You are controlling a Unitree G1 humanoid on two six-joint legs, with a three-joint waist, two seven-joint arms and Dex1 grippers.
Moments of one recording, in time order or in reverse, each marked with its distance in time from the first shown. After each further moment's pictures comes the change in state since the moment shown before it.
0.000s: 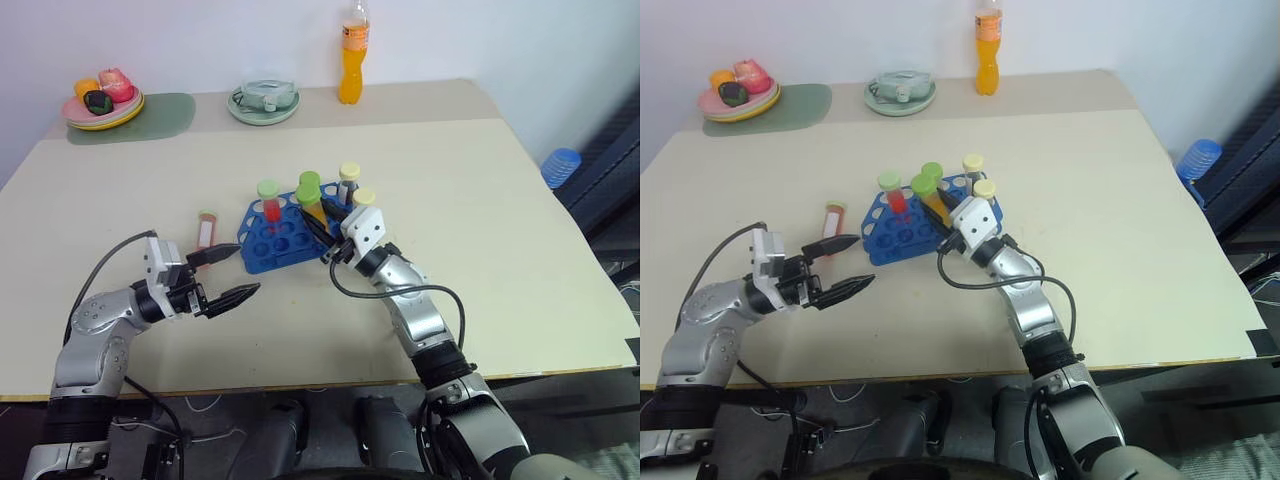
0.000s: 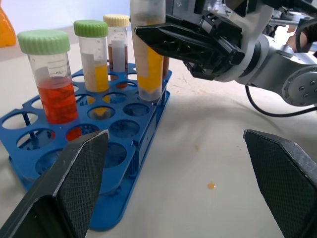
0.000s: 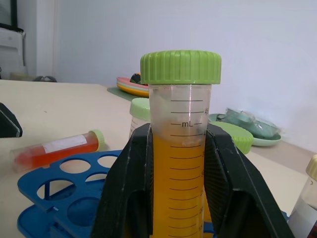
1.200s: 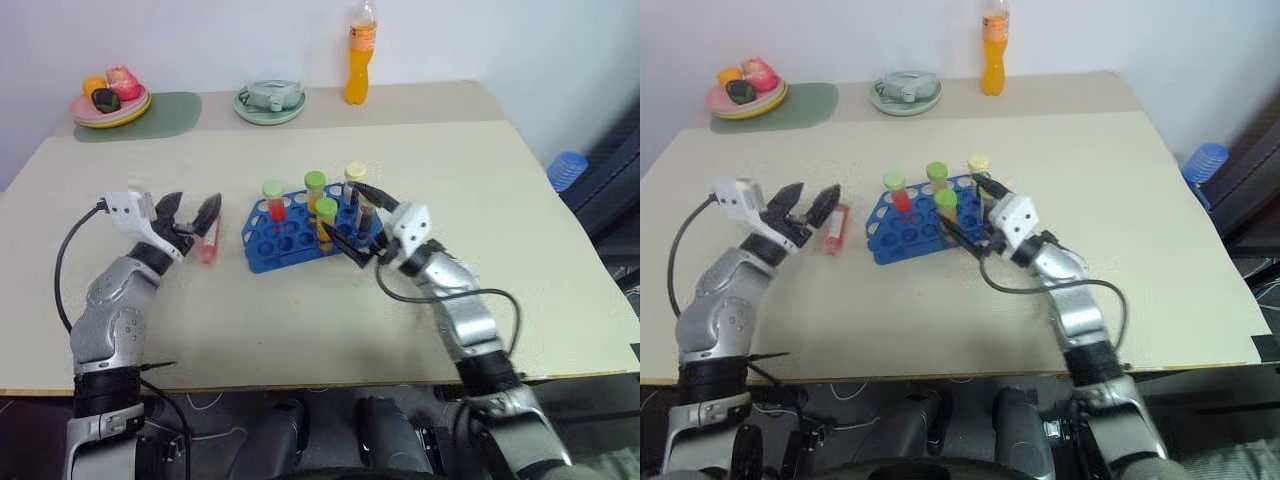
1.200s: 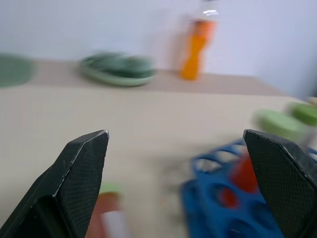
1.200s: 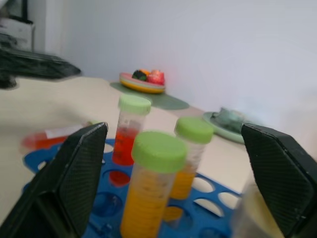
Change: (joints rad) left arm -0.212 -0.173 0.156 -0.069 -0.019 0.400 0.902; right arm 0.152 -0.289 -0.061 -0.390 0.168 0.233 0.196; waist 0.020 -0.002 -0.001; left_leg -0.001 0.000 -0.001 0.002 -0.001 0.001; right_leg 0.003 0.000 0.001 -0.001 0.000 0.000
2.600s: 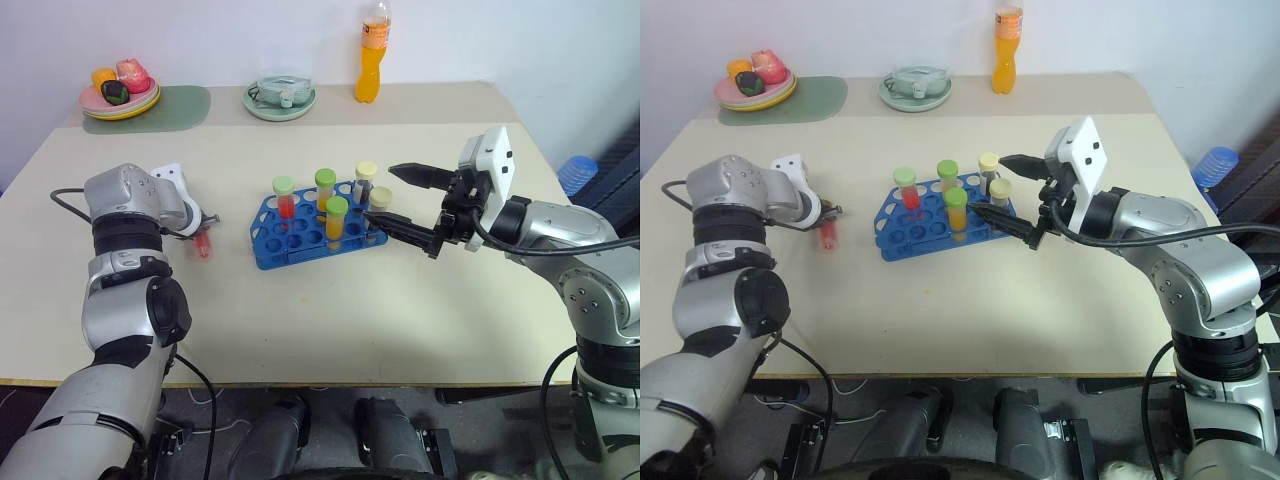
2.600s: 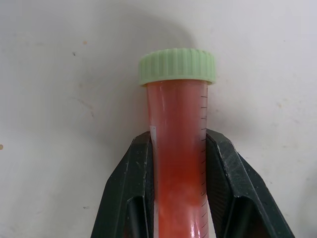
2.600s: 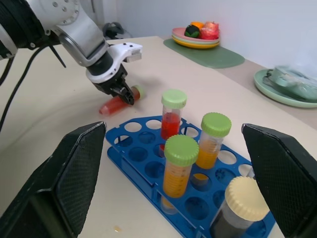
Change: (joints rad) left arm -0.776 -0.001 0.130 0.789 0.305 0.843 0.487; right arm -0.186 -0.372 -0.209 -0.408 0.490 0.880 0.004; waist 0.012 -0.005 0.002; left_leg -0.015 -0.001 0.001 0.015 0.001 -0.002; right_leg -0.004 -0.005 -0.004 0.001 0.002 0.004
